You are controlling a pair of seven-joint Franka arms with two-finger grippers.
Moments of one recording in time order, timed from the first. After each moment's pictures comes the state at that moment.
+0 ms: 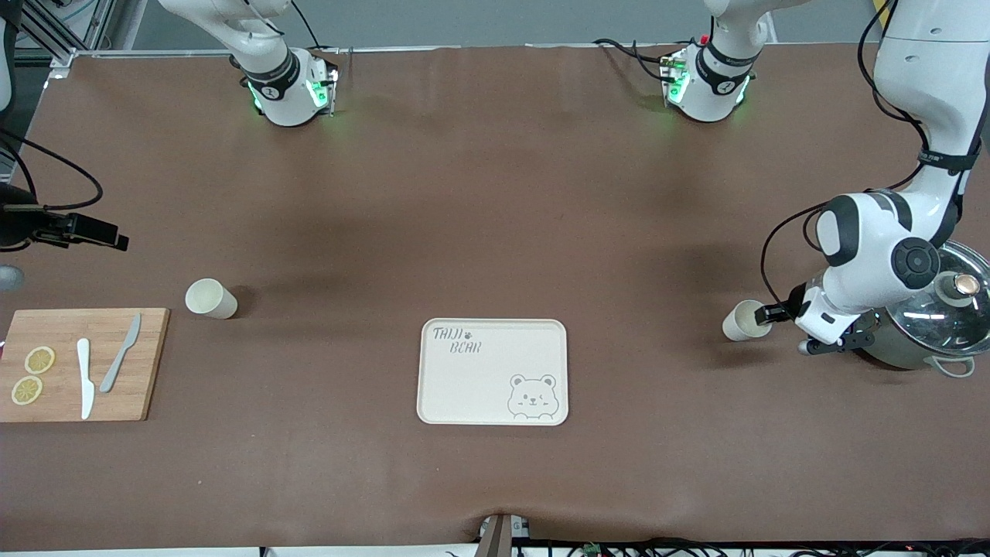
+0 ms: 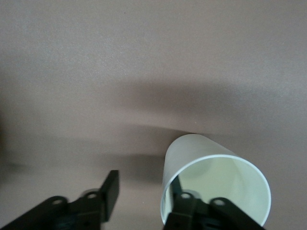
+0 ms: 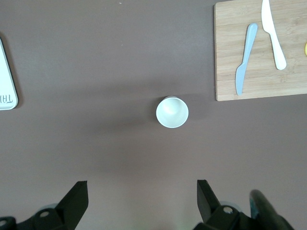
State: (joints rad) left arm 0.23 0.46 -0.18 -2.00 0.04 2.41 -0.12; right arm -0.04 0.16 -0.10 -1.52 0.07 1.52 -0.05
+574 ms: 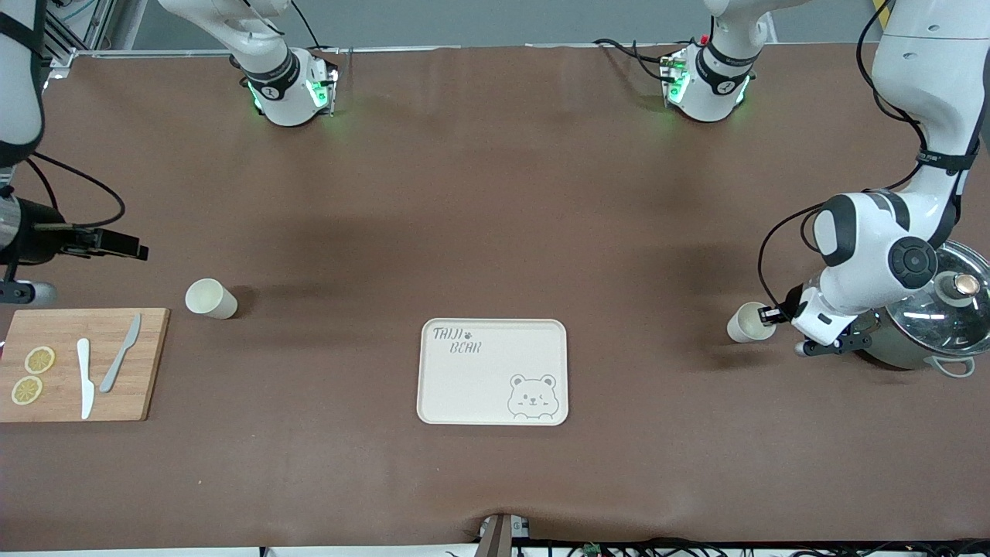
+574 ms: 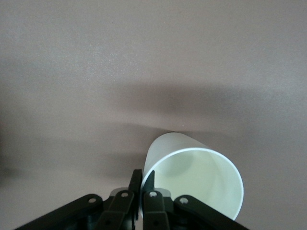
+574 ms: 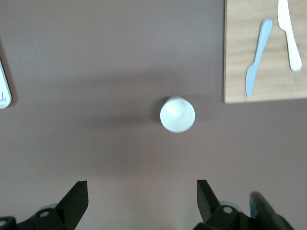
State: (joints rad) left arm 0.23 0.45 -0.19 -1.99 0.04 2.41 -0.12; right arm -0.02 0.22 -0.09 -1.53 0.07 1.58 -0.05
